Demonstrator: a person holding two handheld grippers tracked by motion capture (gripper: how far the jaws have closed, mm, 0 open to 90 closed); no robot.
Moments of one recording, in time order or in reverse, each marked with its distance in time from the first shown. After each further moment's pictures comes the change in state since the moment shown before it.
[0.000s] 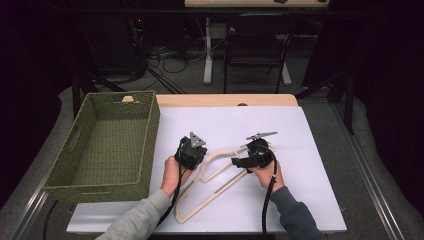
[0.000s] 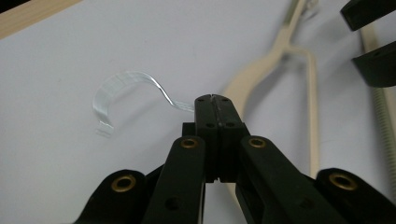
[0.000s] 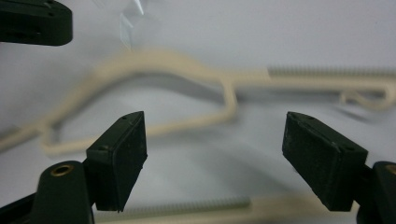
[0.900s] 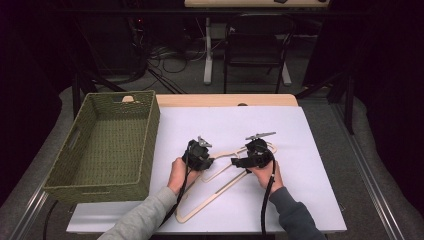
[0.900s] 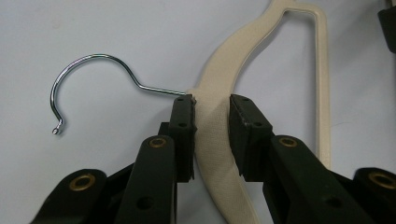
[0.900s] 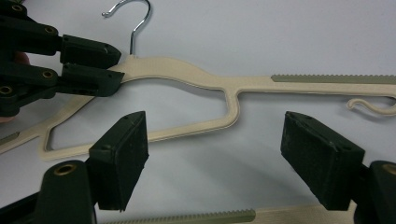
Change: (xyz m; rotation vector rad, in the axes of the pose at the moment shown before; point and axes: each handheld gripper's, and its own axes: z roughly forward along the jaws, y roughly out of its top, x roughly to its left) left arm -0.001 -0.008 0.040 0.127 -0.093 -0.031; right arm -0.002 -0.001 0.006 0.017 -0.006 0.008
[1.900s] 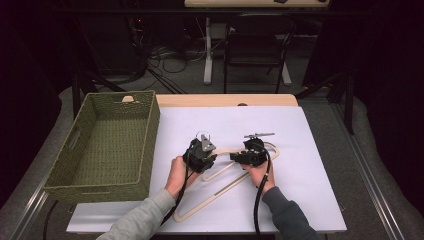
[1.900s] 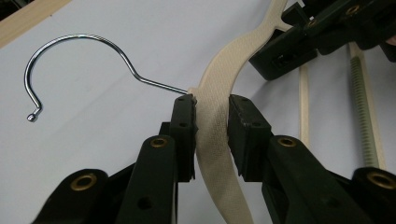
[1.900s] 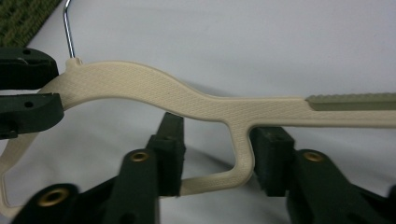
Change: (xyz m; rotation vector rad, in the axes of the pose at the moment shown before) left arm -0.025 0.011 -0.038 -0.109 0.079 0.135; right arm -0.001 0.001 0.019 -0.067 0.035 0.124
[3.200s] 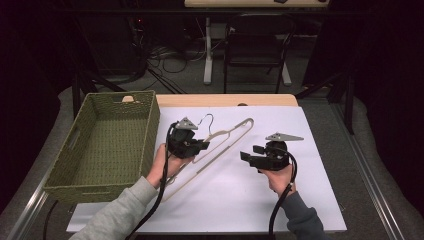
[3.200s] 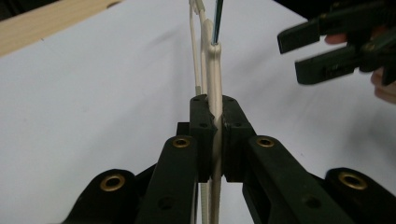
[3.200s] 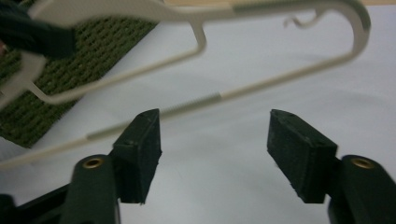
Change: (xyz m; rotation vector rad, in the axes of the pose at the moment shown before) left arm 0.044 0.033 -0.074 -0.085 -0.227 -0.134; right arm 0.002 -0.005 -0.086 -0.196 0.091 -0.122
